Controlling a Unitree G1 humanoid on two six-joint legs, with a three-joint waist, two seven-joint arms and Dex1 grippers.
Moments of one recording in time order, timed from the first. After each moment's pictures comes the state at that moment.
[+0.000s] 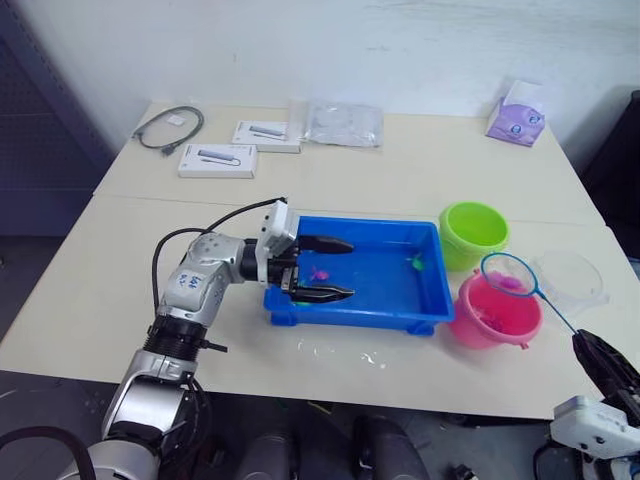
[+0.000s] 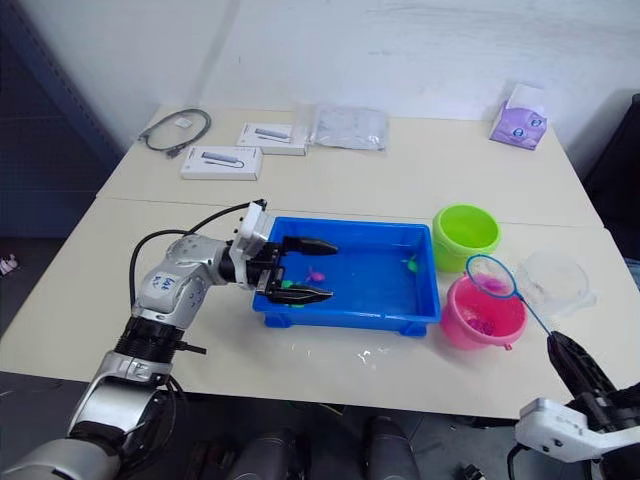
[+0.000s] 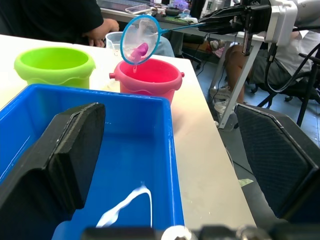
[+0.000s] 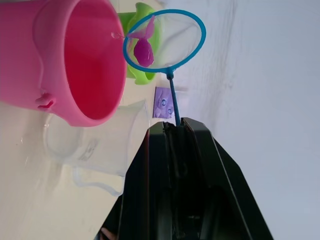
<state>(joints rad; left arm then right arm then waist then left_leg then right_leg) -0.67 0.37 -0.13 0.21 -0.43 0.30 -1.27 0.70 -0.39 -0.83 -0.50 -0.71 -0.72 0.24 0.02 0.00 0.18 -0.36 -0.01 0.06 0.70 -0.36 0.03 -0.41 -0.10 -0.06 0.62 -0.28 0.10</state>
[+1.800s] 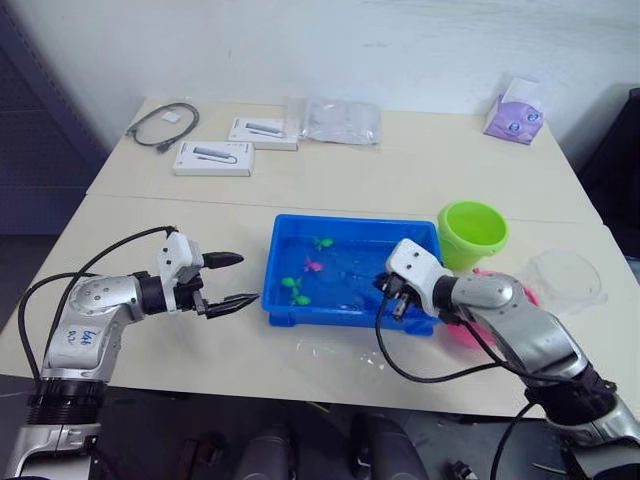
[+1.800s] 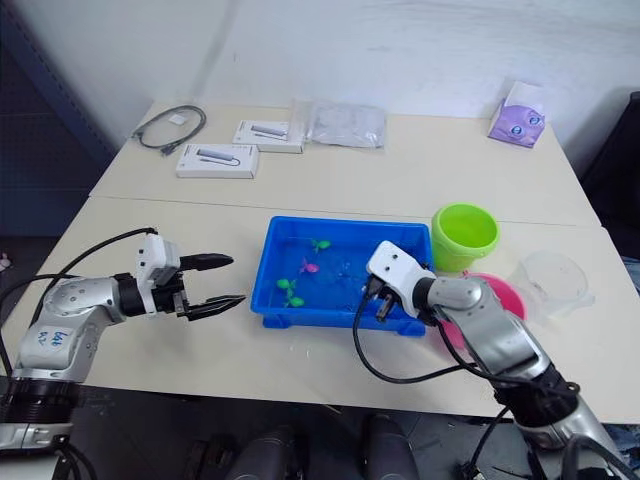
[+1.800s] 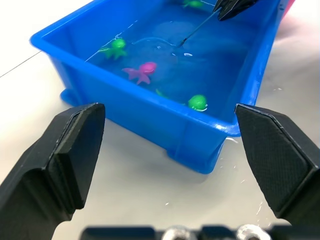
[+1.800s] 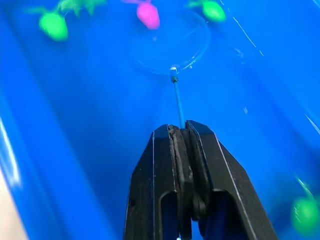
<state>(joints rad) -0.29 0.71 0.12 0.04 -0.39 0.25 -1.05 -0.46 -0.64 0.29 -0.31 0.18 0.80 0.68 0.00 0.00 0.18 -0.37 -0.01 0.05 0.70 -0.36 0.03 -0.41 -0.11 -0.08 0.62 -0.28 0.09</state>
